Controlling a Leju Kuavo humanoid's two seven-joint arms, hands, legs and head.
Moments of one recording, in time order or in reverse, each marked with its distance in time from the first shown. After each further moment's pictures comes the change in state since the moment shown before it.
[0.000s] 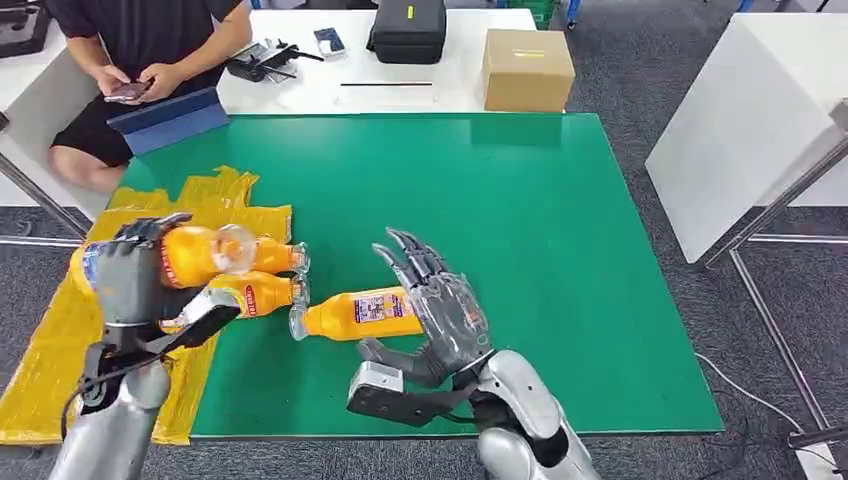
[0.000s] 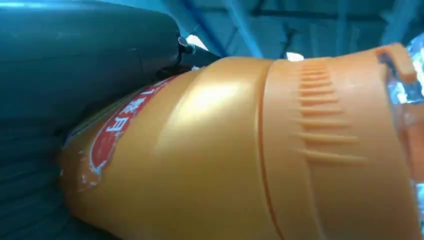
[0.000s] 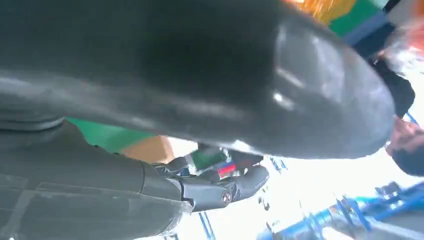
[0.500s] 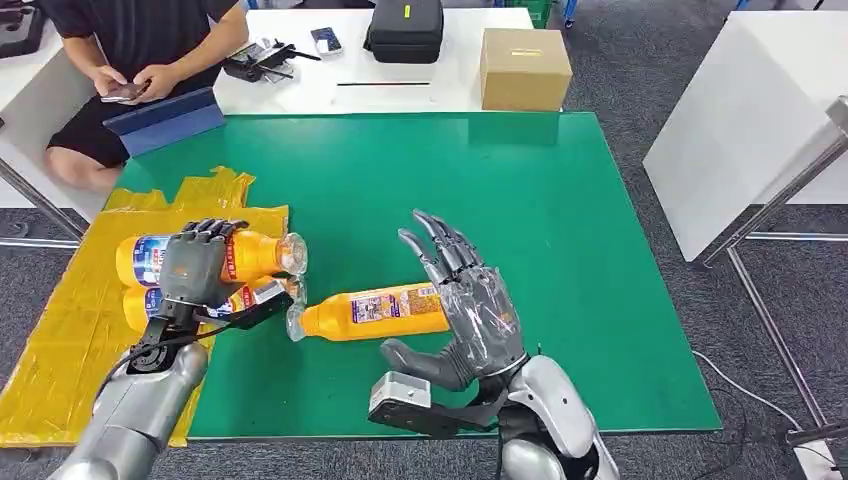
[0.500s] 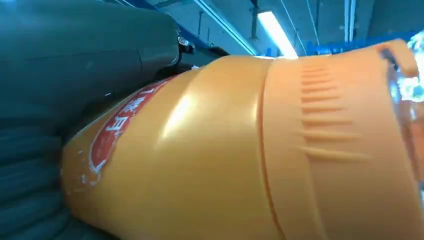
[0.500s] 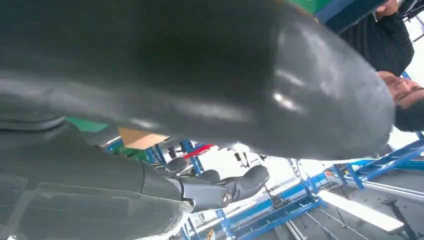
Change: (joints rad) left arm -0.188 -0.013 -0.101 0.423 -0.261 0.068 0.143; right arm 0.058 -0.011 -0.052 -0.161 0.056 0.016 -0.022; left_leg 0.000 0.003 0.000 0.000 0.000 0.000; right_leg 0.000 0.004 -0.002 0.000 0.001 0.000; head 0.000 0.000
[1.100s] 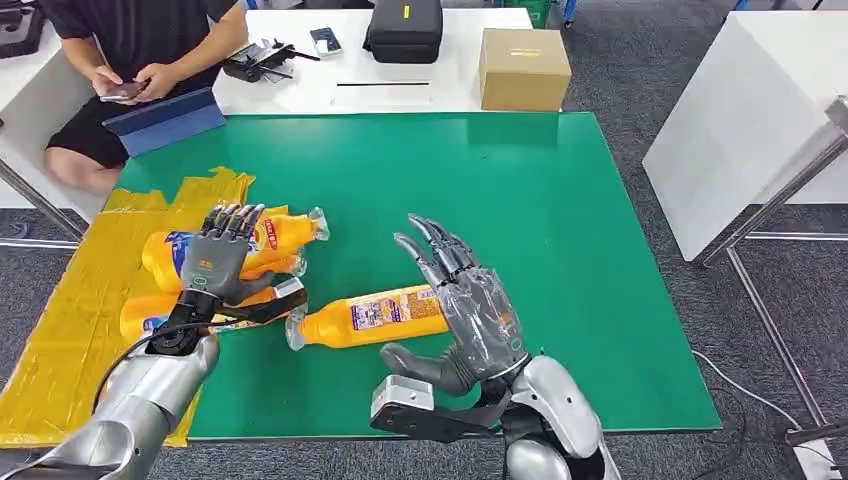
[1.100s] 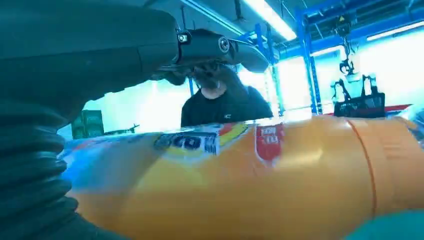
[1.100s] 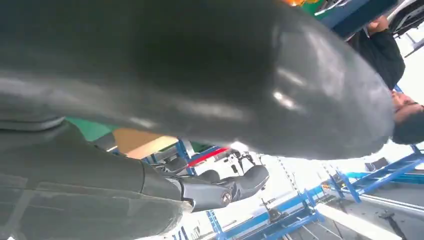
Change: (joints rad) left arm -0.129 -0.029 -0.004 0.269 -0.203 -0.004 0.104; right arm 0.023 0.050 -0.054 -0.032 -0.002 0.112 -0.048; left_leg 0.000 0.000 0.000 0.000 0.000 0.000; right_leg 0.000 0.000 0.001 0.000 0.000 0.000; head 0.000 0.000
